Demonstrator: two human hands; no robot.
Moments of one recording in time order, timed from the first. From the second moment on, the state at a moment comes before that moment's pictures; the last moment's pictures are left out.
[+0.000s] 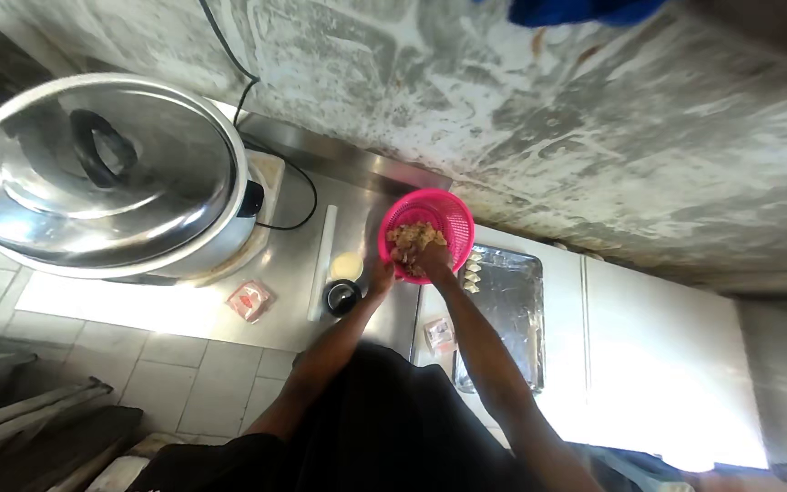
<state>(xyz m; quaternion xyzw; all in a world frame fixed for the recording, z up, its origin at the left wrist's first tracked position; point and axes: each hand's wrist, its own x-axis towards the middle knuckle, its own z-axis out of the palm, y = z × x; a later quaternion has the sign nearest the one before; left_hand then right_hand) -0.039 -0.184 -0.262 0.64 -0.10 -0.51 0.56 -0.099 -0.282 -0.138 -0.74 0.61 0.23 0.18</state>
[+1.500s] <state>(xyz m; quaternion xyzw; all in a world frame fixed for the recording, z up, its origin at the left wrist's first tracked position) -0.036 -0.179 -0.251 0.58 -0.09 -0.61 0.53 -0.162 -0.262 -0.189 -0.85 0.49 -0.17 0.11</state>
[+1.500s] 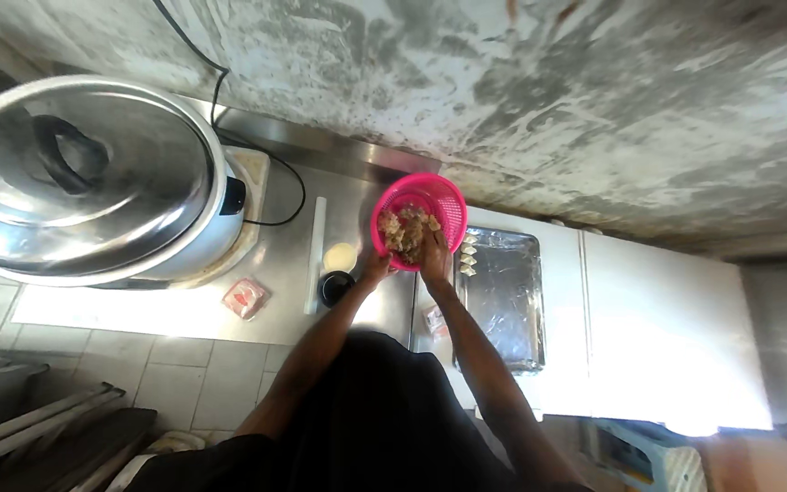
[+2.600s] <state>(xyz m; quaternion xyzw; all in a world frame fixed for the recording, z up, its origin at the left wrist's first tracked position) -0.041 -0.179 -0.254 0.57 -0.09 -0.61 0.54 -0.153 -0.245 -0.174 -0.86 0.51 0.05 0.10</state>
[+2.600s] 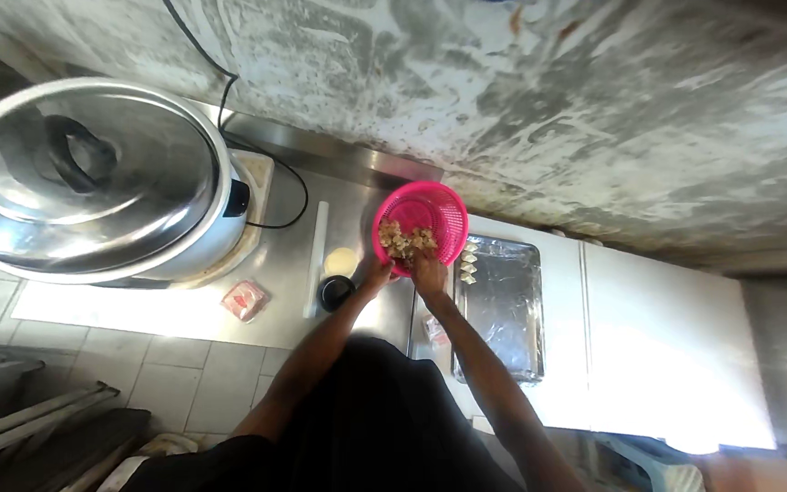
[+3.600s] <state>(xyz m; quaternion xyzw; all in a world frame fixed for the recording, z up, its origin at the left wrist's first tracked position) -0.035 -0.177 -0.254 0.58 -0.08 -0.61 0.53 -0.146 -0.251 -0.141 -0.78 0.59 0.04 0.21</state>
